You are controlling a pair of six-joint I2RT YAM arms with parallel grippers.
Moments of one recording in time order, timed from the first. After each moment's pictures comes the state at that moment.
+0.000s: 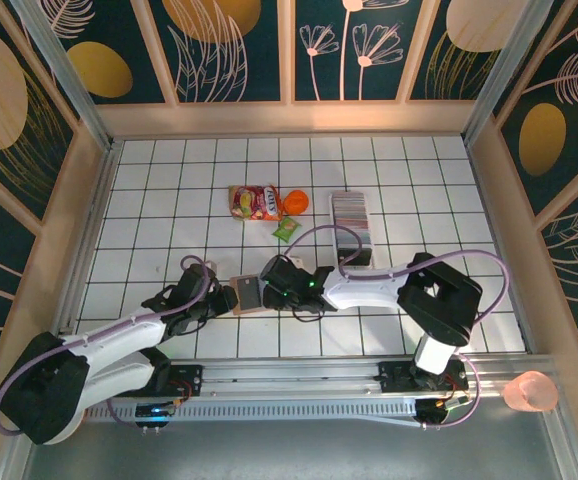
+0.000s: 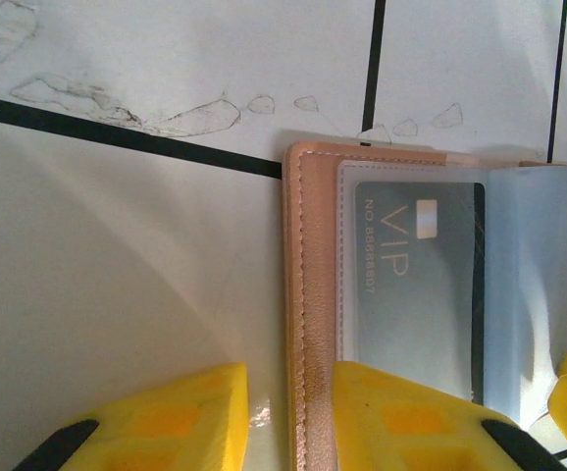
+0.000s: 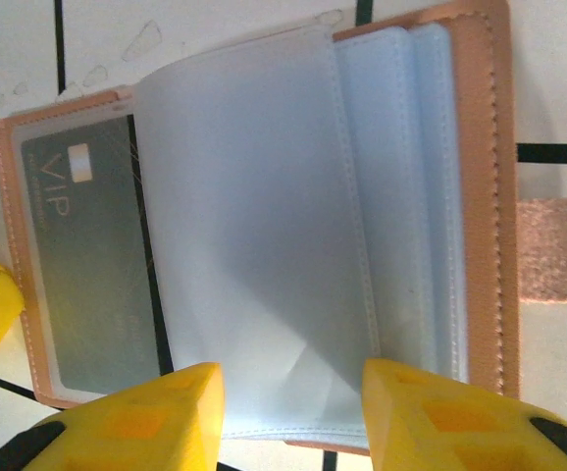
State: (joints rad) left arm -0.61 1.06 0.24 -0.08 0.10 -0.90; right arm 1.13 1.72 0.92 -0.24 0.08 1.05
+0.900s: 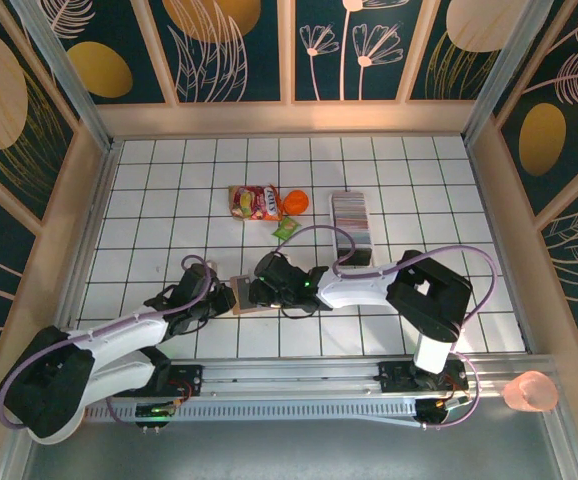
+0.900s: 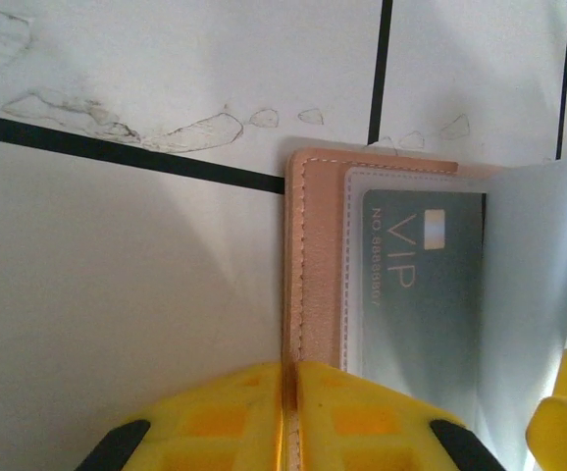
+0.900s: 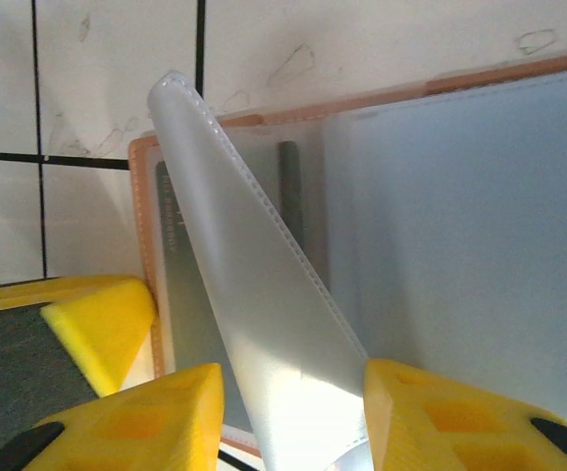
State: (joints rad) left arm -0.61 1.10 0.24 -0.03 0.09 -0.90; right arm 1.13 1.77 0.93 -0.07 0.01 1.07
